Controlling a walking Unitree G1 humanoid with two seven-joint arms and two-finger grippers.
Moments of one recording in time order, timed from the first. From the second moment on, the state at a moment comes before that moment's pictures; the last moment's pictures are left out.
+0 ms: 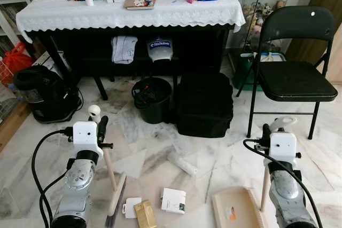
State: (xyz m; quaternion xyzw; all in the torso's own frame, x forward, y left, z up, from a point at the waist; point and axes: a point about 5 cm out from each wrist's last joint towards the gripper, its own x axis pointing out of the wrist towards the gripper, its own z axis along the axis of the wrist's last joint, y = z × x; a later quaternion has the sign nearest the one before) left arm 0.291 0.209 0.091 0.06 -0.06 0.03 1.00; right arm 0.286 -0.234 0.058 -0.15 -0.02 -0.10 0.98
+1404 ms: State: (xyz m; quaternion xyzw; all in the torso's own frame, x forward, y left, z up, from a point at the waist) left arm 0.271 0.217 0.097 0.06 -0.04 0.03 1.00; right arm 0.296 -0.238 0.054 -0.11 -0.01 -0.19 0.98
